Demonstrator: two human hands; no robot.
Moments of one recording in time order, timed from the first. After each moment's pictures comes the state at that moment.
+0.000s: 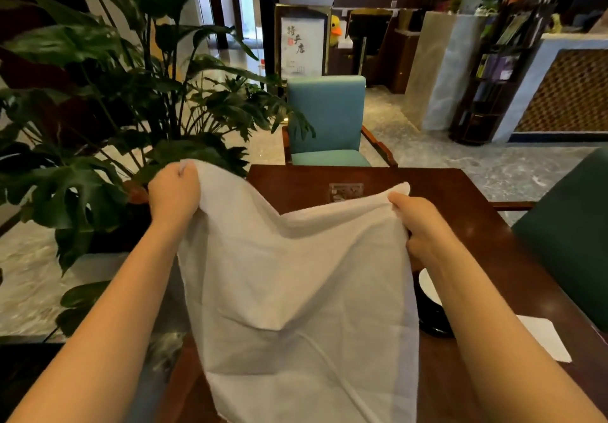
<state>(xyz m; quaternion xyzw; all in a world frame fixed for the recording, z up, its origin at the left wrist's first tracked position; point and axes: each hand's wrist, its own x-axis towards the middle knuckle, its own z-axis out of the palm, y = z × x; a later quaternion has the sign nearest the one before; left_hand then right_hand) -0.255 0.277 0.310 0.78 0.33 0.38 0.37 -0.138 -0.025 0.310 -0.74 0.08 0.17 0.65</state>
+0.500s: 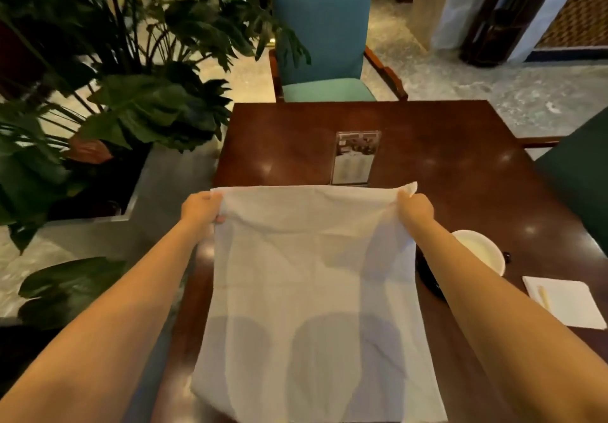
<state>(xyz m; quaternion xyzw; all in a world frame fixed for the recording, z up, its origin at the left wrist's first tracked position) -0.160 0.335 0.120 0.76 0.43 0.07 0.49 -0.030 0.000 0.147 -0.88 0.19 0.14 0.41</state>
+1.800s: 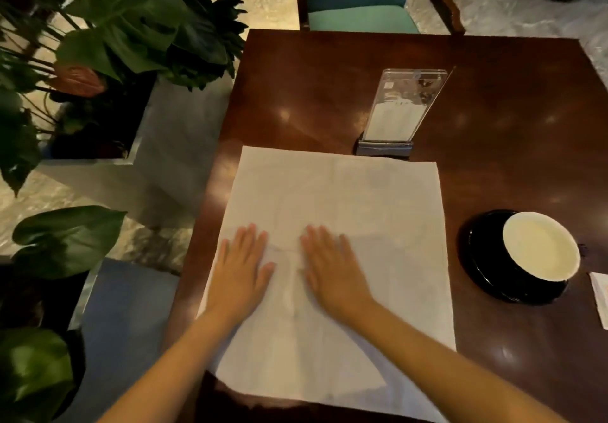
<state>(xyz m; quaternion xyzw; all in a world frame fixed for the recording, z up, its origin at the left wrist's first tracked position) -0.287 0.248 0.002 0.98 0.16 -0.03 0.12 -0.186 0.071 0.013 -0.90 -0.41 0.09 0.09</state>
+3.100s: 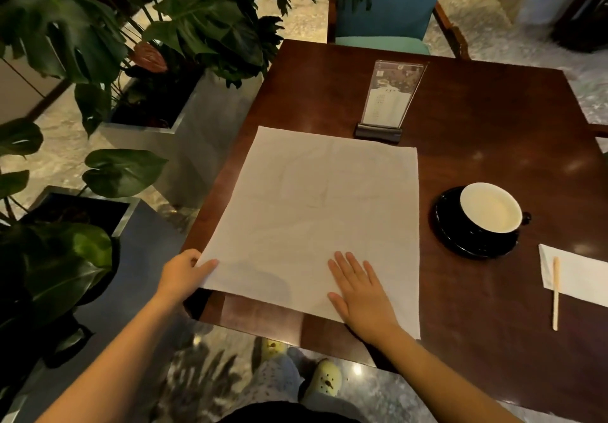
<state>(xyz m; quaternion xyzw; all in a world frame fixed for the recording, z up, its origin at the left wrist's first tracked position) -0.430 0.221 0.042 0.80 0.50 -0.04 0.33 -0.268 -0.078 -0.005 -0.88 -0.46 0.12 0.05</state>
